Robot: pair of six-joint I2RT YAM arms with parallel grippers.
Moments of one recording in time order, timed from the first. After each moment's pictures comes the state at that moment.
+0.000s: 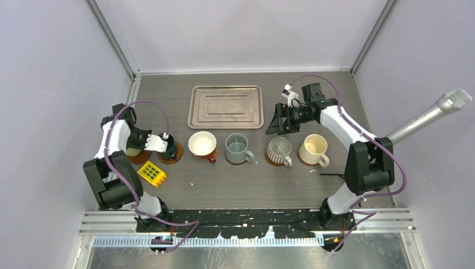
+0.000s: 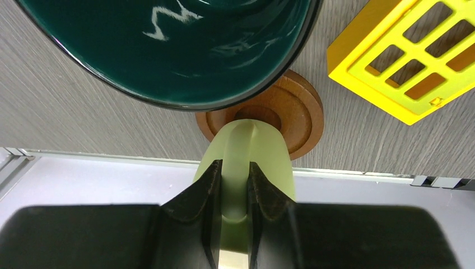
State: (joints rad) left arm 0.36 1.50 1.09 -0.95 0.12 2.09; right arm 0.19 1.61 1.20 -0.63 -0.77 0.10
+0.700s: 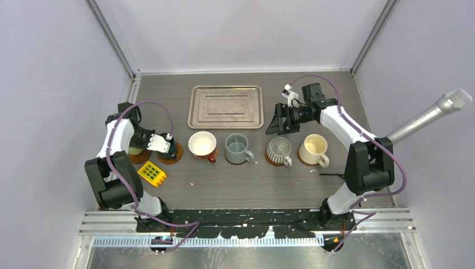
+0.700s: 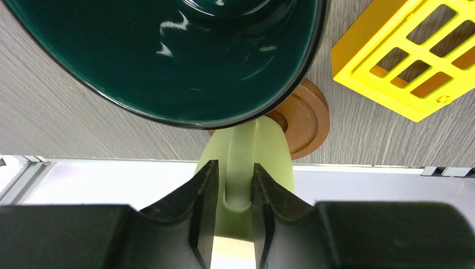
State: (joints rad) left arm 0.30 1.50 1.09 -0.95 0.07 2.09; right arm 0.19 1.61 1.20 -0.63 -0.77 0.10
